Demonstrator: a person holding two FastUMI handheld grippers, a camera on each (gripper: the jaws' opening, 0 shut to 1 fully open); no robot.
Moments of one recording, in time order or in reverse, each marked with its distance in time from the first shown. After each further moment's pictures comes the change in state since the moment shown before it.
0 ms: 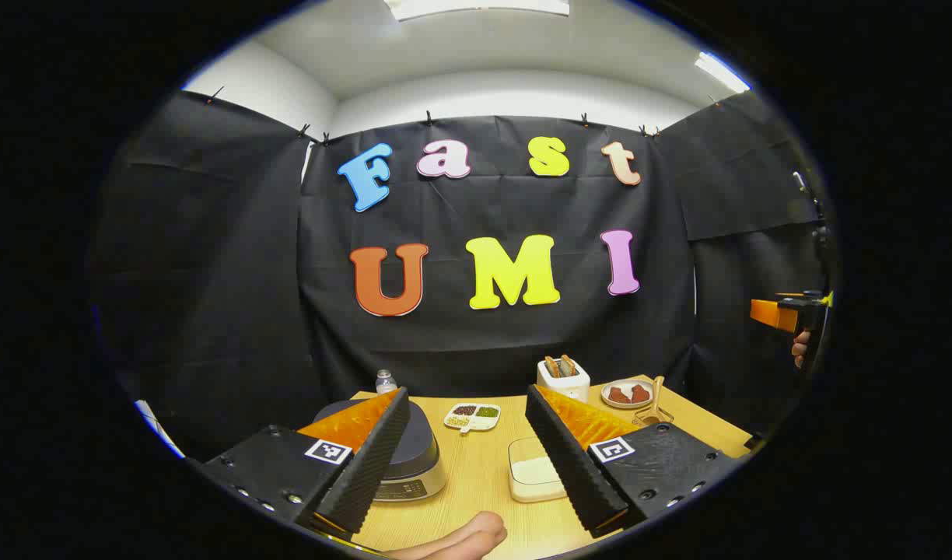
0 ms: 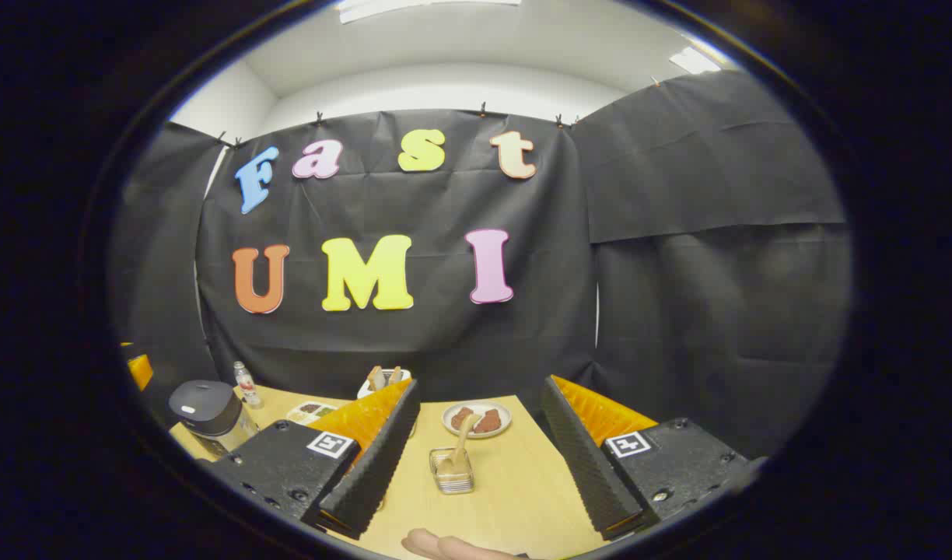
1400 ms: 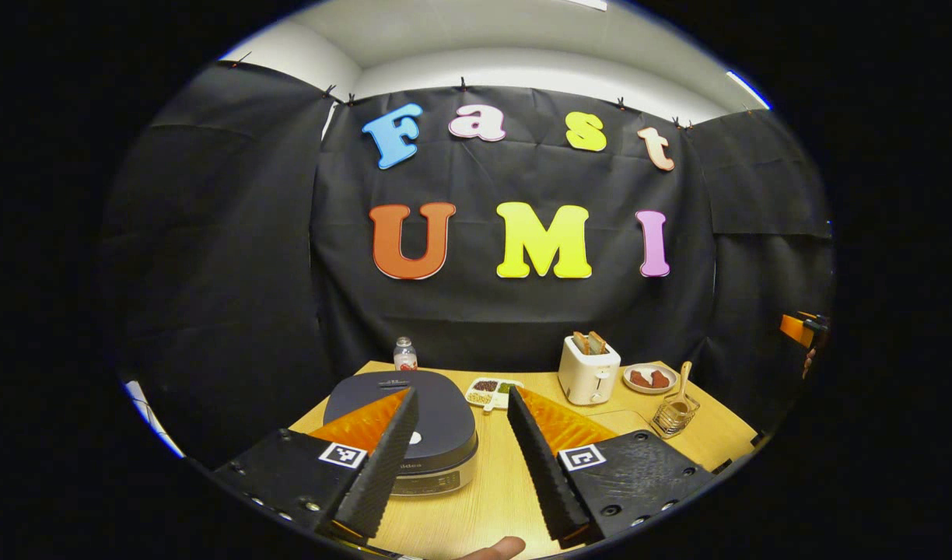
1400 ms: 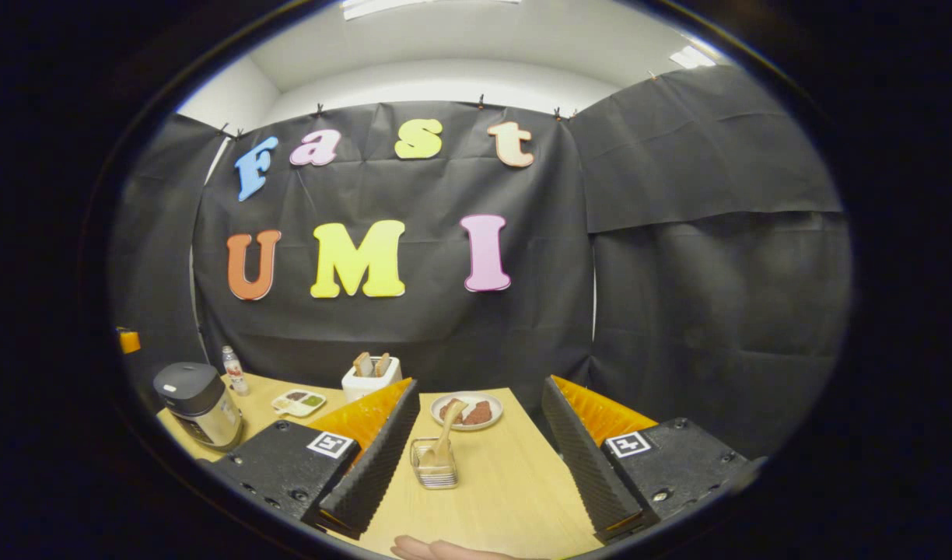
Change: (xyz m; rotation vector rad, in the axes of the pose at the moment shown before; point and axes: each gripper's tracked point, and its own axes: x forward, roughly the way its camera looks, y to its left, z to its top) left arm 0.042 0.074 -0.062 -0.079 0.144 0.019; right arm 0.030 -0.021 -0.046 -0.018 0.011 -0.001
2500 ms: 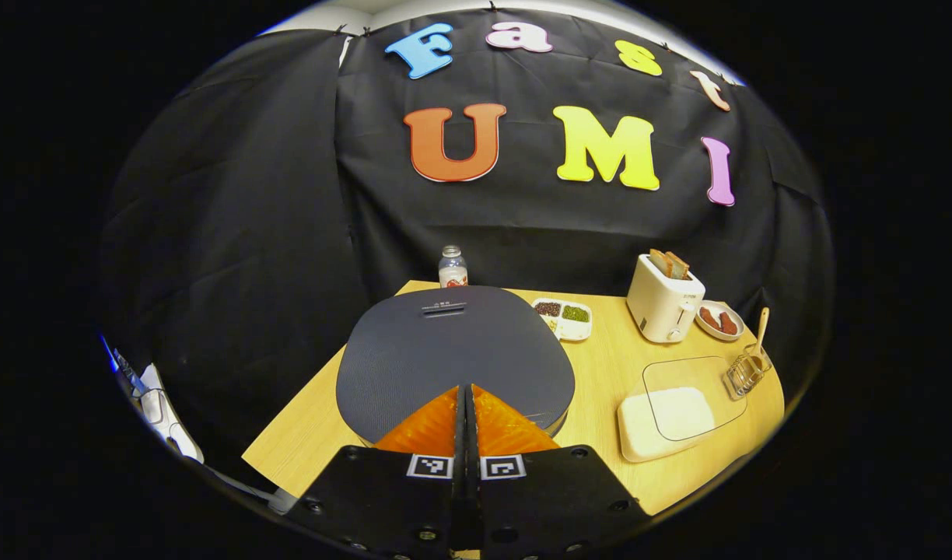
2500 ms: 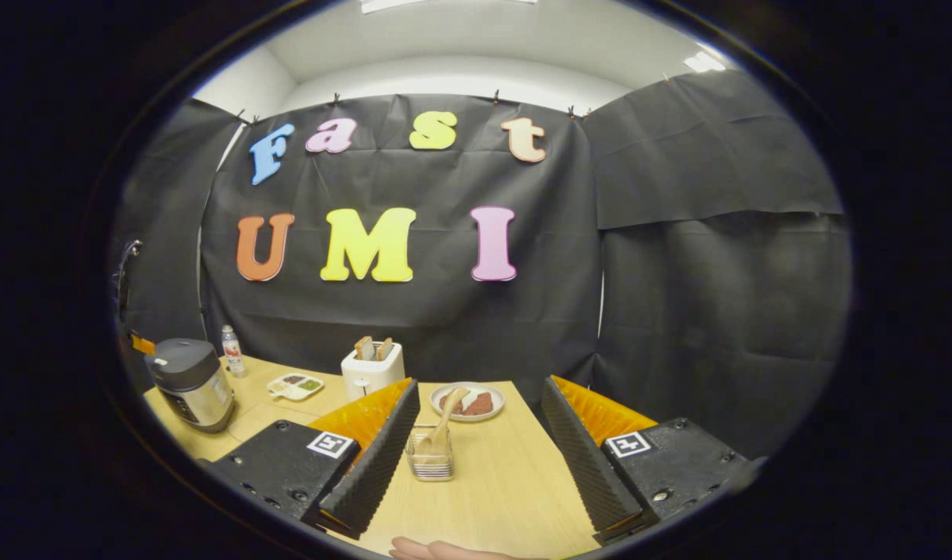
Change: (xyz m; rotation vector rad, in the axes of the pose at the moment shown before) left arm 0.073 0.071 -0.097 0.003 0.336 0.160; right arm -0.002 0.003 -0.032 -0.049 0.005 0.027
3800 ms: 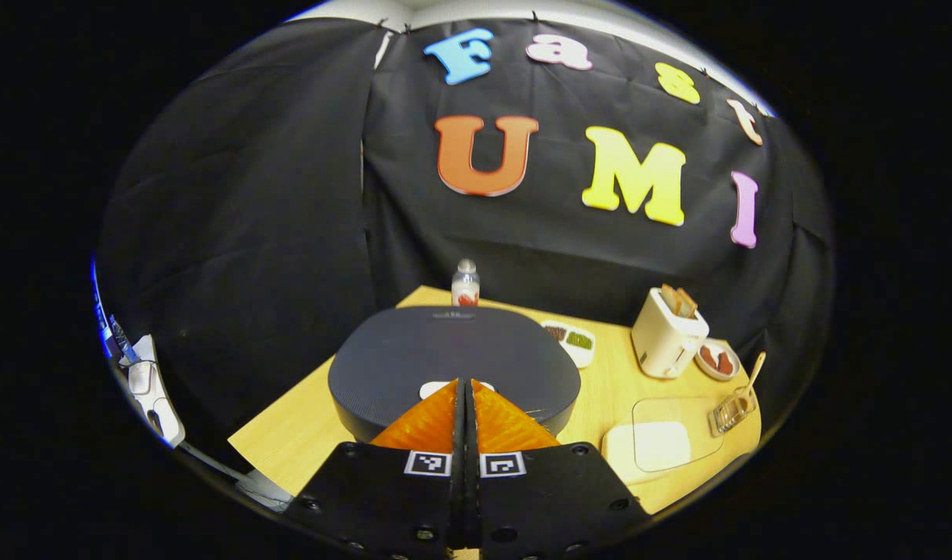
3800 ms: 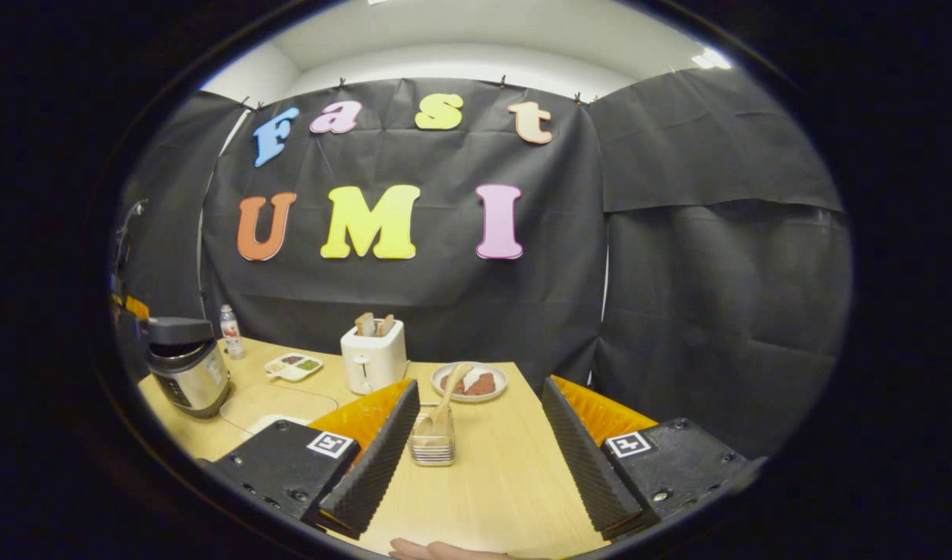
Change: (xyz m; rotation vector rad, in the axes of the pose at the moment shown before) left arm -0.030 0.009 0.064 -0.121 -0.153 0.070; right arm 0.015 0.006 -0.044 -0.017 0.073 0.001
